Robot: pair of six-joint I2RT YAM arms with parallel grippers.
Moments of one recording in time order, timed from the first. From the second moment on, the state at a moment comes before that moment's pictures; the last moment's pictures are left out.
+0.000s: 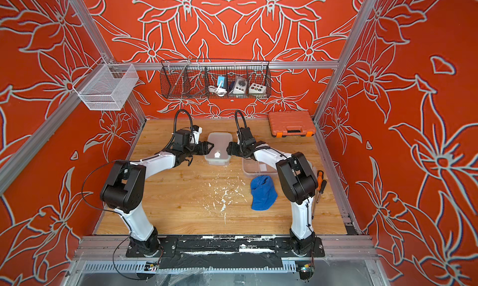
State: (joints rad) left arm -0.22 1.81 1.07 0.13 0.35 -0.30; right arm 0.54 1.96 1.36 -0.21 -0.21 0.55
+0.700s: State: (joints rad) left arm -0.23 1.76 0.85 0.32 0.38 -0.45; right arm 0.54 2.03 1.36 -0.08 -0.36 0.58
